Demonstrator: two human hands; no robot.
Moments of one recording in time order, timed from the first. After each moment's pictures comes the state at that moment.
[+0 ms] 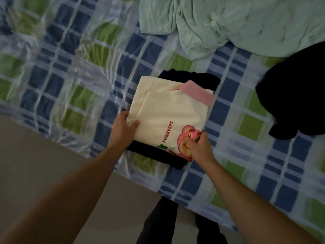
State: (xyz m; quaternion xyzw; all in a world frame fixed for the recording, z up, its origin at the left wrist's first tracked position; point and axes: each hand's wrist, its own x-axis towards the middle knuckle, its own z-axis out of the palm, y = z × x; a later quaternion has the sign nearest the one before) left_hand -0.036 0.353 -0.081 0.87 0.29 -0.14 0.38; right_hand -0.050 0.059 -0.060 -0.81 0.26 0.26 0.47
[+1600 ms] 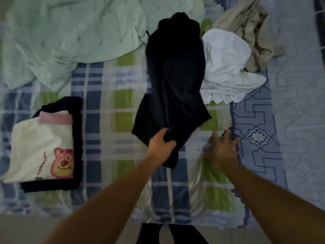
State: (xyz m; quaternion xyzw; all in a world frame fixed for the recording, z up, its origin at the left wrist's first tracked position) left_hand -0.086 -0.238 -0.050 0.85 0.06 -0.33 0.41; right_hand -0.162 -0.458 -0.084 -0.86 0.29 0.39 0.13
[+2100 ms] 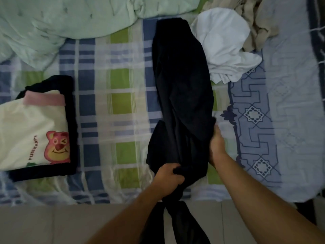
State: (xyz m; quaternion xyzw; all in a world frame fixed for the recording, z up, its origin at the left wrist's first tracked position) left_hand -0.226 -0.183 -0.032 0.72 0.04 -0.54 0.43; right_hand -0.204 -0.393 -0.067 -0.44 0.51 0.08 0.74
